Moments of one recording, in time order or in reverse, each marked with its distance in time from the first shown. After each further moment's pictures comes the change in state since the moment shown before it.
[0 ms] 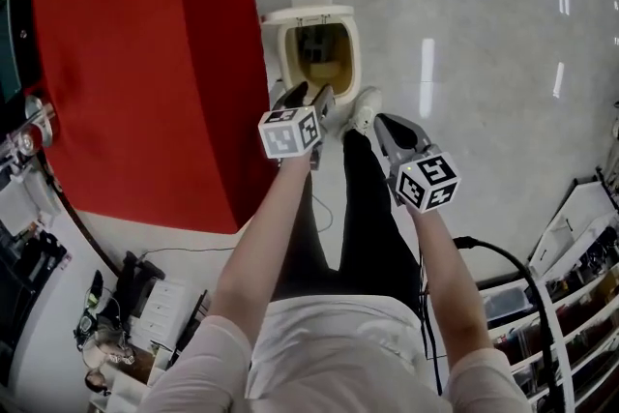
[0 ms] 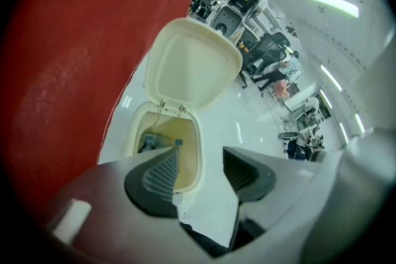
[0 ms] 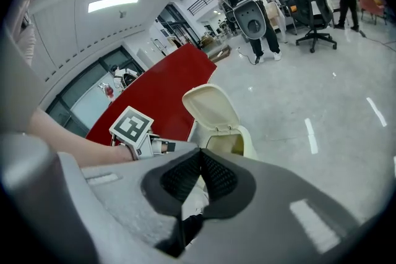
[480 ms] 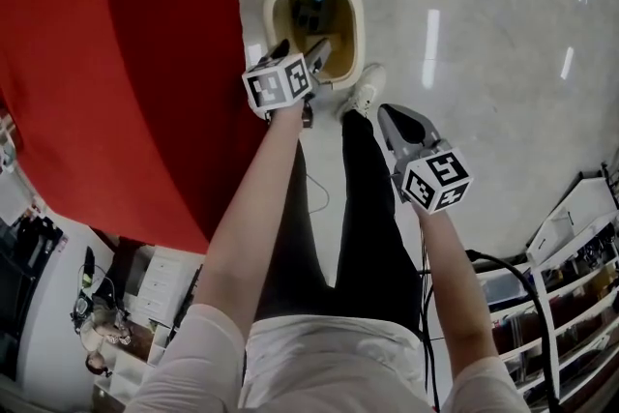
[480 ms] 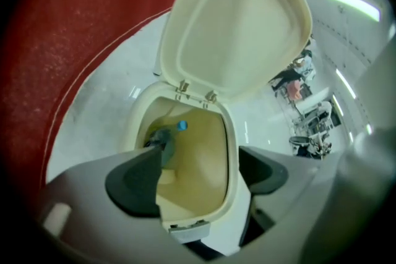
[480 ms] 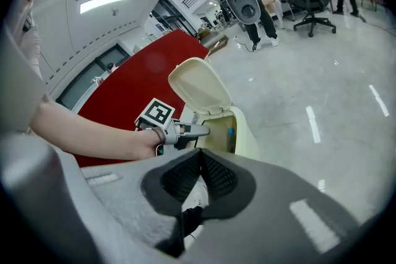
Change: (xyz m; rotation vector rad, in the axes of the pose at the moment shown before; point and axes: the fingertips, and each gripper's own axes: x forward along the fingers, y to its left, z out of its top) left arm 0.074 0.060 0.001 -0.076 0.029 0.069; right arm 0.019 -0.027 -0.047 0.045 0.060 0.026
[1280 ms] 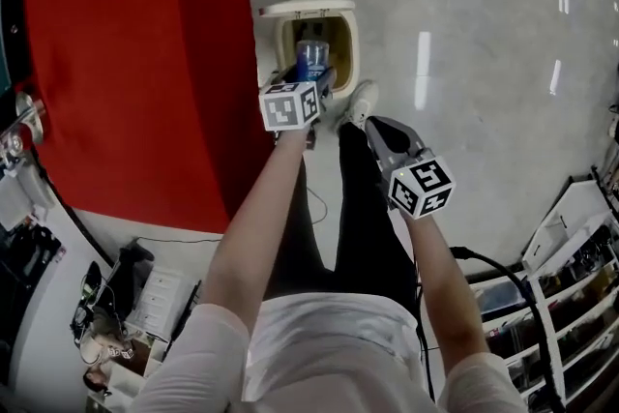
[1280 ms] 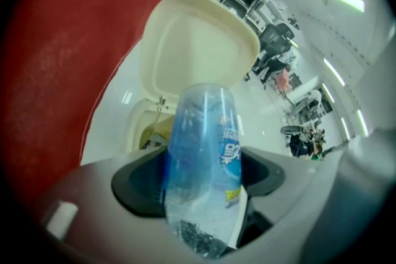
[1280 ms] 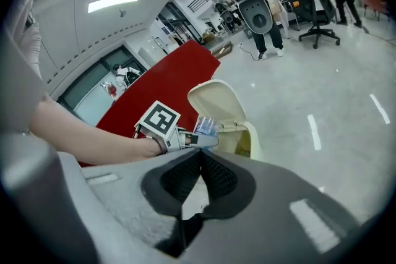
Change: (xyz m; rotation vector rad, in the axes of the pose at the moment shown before) left arm -0.058 -0.050 0.007 0.111 0.034 -0.060; right arm -0.028 0.060 0.045 -0.045 -0.036 -0.002
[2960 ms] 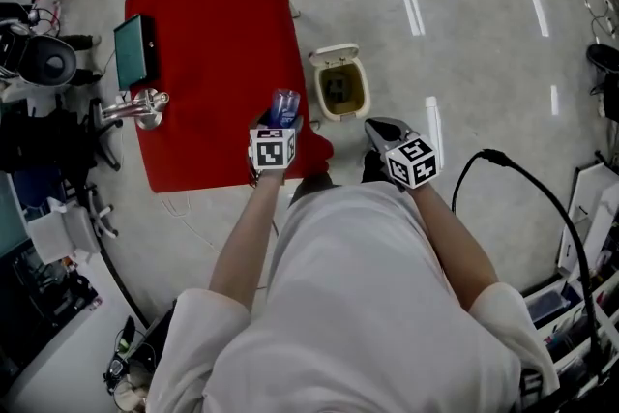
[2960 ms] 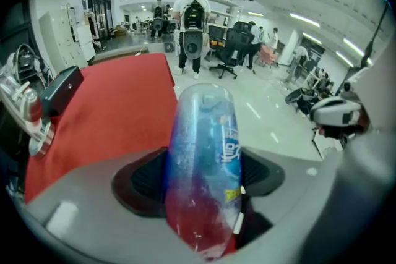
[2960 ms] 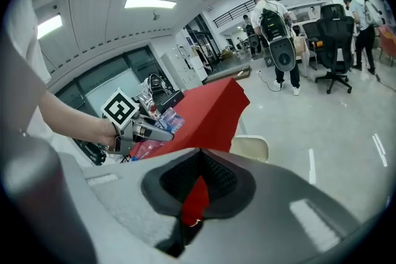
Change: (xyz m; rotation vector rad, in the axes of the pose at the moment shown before) left arm -0.355 -0.029 0.055 0.465 -0.082 0.204; right arm -0.129 0.192 0.090 -0.213 -0.112 0.005
